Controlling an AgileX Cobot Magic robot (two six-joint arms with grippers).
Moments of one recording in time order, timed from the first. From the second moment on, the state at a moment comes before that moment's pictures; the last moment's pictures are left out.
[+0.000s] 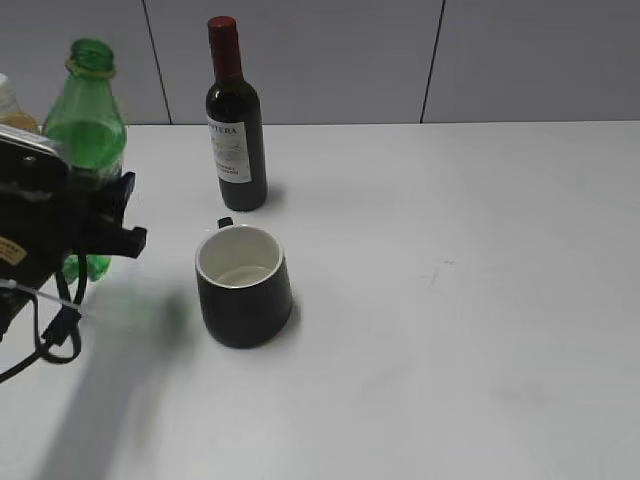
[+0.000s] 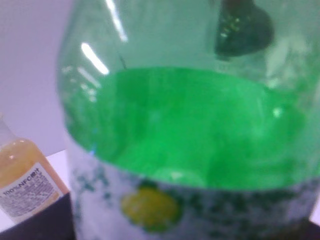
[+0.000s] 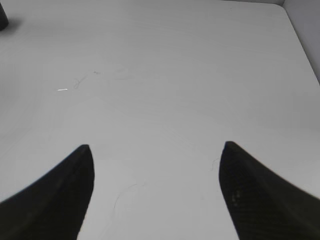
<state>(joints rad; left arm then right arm) -0.51 1.75 -0.39 -0.53 -1.15 0.50 0.09 0.00 -0.41 0.03 0.95 -0.04</state>
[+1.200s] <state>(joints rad) -0.42 2.12 -0.80 -0.41 -1.16 0.18 0.09 0.00 -0.41 0.03 0.95 -0.04</state>
